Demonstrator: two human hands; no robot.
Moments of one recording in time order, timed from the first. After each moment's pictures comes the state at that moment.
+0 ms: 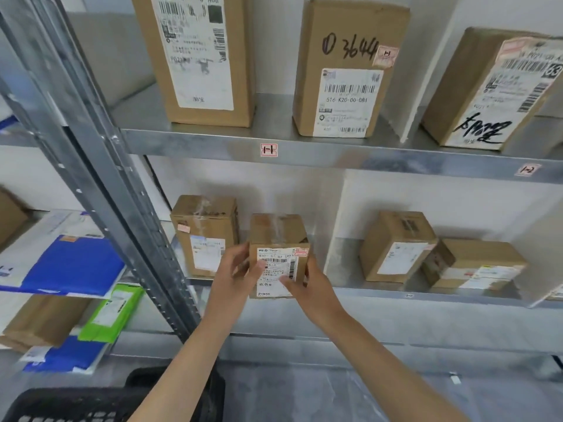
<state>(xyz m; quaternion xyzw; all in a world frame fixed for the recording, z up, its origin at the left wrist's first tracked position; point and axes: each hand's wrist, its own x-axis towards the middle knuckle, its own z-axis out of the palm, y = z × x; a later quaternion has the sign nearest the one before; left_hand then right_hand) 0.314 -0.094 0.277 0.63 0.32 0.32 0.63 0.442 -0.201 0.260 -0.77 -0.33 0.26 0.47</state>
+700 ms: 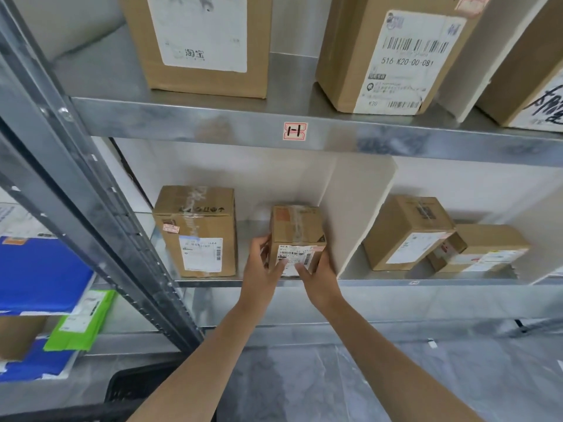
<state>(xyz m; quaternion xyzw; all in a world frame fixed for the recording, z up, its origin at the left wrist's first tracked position) 0.380 -0.052 0.190 0.67 0.28 0.26 0.63 0.468 -0.152 0.207 -0.84 -0.16 0.24 0.46</state>
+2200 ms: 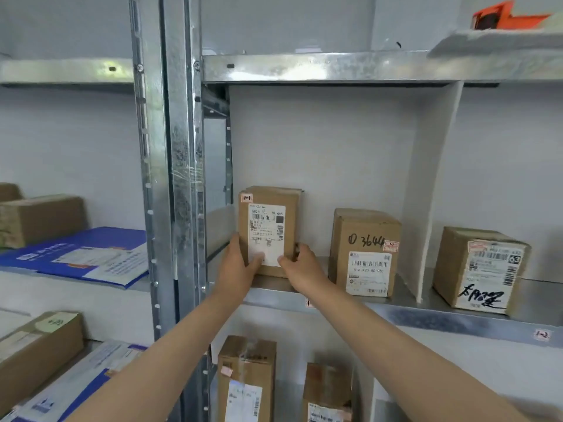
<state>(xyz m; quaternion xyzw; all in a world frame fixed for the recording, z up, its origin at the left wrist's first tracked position) 0.324 0.034 0.507 0.76 0.32 0.46 0.33 0.432 -0.055 0.531 -0.76 -0.40 0.14 0.50</state>
